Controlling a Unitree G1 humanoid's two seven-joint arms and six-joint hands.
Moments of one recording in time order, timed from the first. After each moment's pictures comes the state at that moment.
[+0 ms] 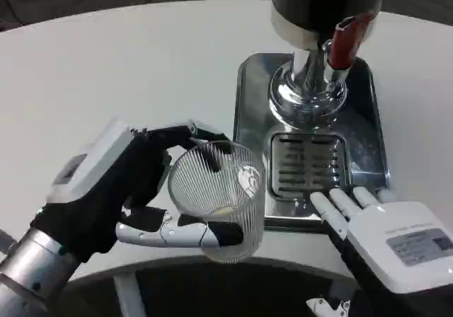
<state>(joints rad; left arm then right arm) -0.13 0.47 0.09 -0.25 0.25 -0.38 -0.28 0.19 -0.15 0.09 -0.95 -1.38 -0.05 0.79</state>
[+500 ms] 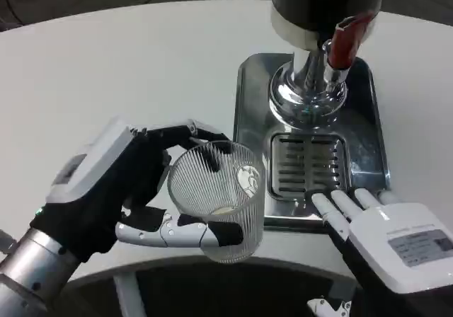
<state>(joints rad) -0.13 0.47 0.10 -0.25 0.25 -0.38 -0.28 0.19 -0.15 0.09 -0.95 -1.37 -0.04 0.80</state>
